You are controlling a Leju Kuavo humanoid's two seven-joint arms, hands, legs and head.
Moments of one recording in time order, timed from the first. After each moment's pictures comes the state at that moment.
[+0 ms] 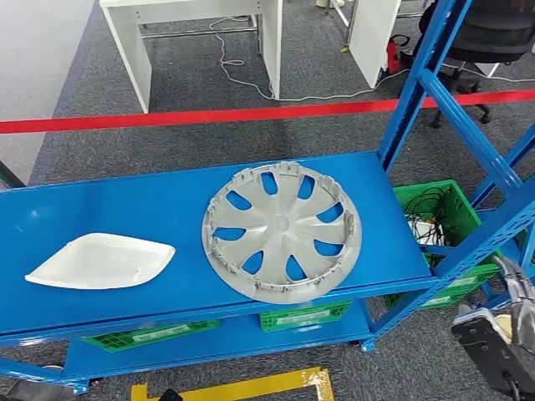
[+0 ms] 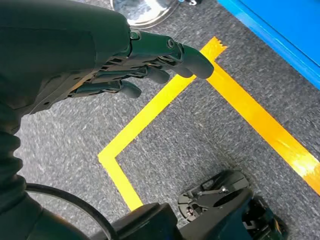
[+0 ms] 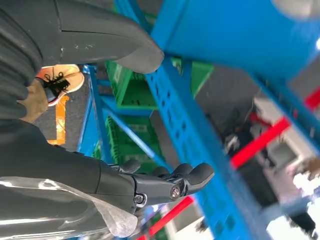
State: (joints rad) left arm 0.00 0.08 -0.76 -0.52 0.23 0.28 -0.09; right arm 0.58 -0.34 -0.11 -2.31 0.61 -0.13 0.28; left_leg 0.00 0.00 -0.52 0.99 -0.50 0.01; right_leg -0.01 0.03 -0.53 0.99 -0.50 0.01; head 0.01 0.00
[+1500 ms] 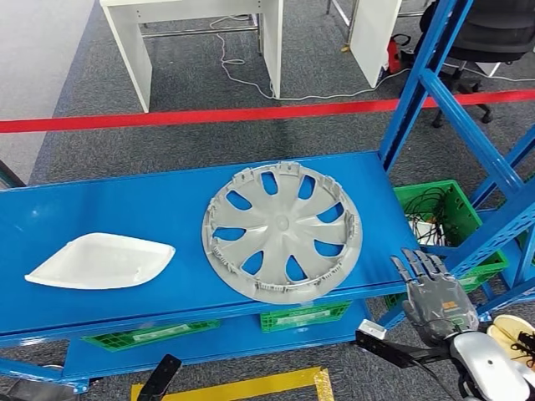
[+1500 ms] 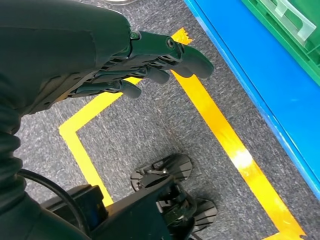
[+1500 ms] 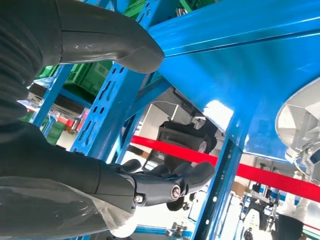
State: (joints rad) left arm -0.06 0.00 -0.51 -0.53 0.19 0.18 -0.11; right arm 0.18 -0.67 0.40 -2.00 1.11 0.11 0.40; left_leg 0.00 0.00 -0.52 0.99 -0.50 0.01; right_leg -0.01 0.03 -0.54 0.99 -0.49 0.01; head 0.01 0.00
